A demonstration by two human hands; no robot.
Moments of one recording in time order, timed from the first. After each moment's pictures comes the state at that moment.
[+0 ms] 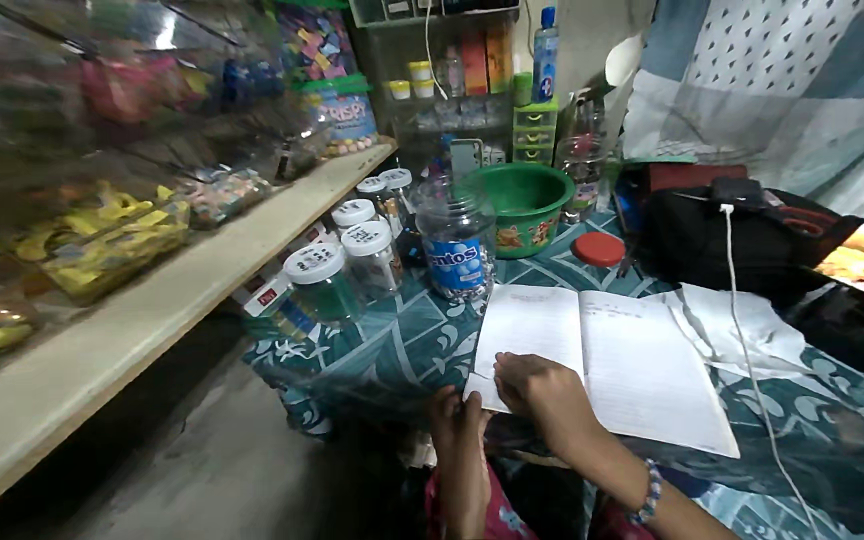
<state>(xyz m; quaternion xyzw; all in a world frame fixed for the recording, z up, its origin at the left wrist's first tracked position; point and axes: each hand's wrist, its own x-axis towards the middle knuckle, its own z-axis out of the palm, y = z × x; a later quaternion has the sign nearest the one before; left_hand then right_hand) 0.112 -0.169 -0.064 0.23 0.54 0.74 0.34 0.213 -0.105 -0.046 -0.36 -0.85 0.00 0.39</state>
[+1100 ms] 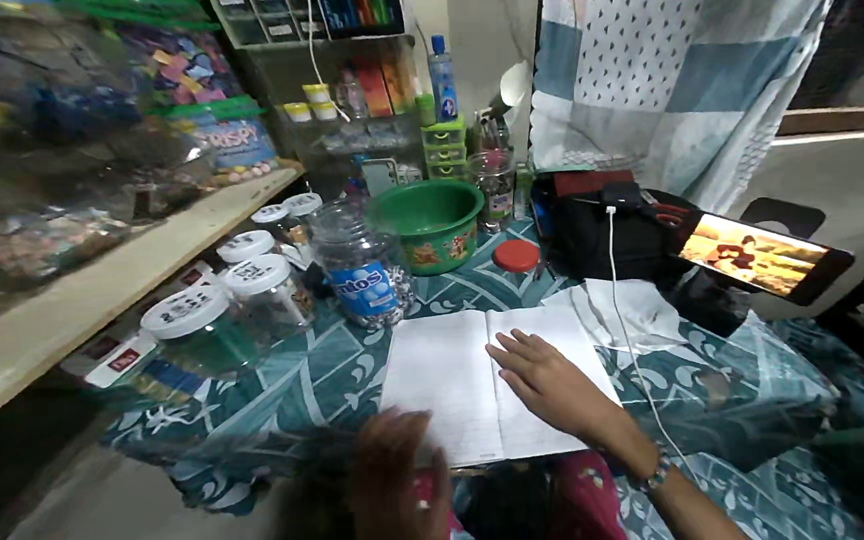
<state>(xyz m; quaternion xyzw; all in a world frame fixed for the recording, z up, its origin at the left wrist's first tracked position) 0.104 -0.193 -0.061 0.70 0.55 0.43 -0.16 0.334 -0.079 -0.046 -0.42 -0.86 0.14 0.25</state>
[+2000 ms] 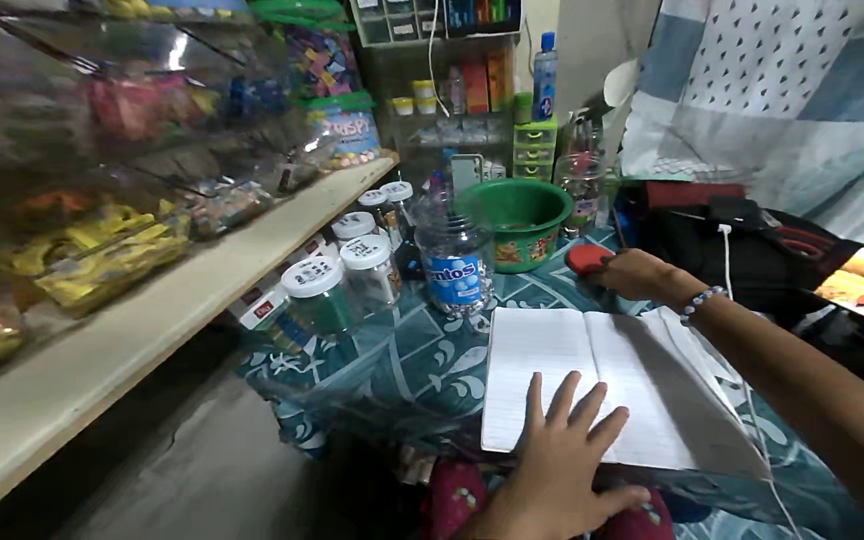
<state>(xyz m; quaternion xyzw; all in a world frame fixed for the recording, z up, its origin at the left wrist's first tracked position) 0.157 -0.147 -0.051 0.88 0.45 0.16 0.03 0.346 0.116 0.032 -0.37 -0.90 -0.12 -0.19</state>
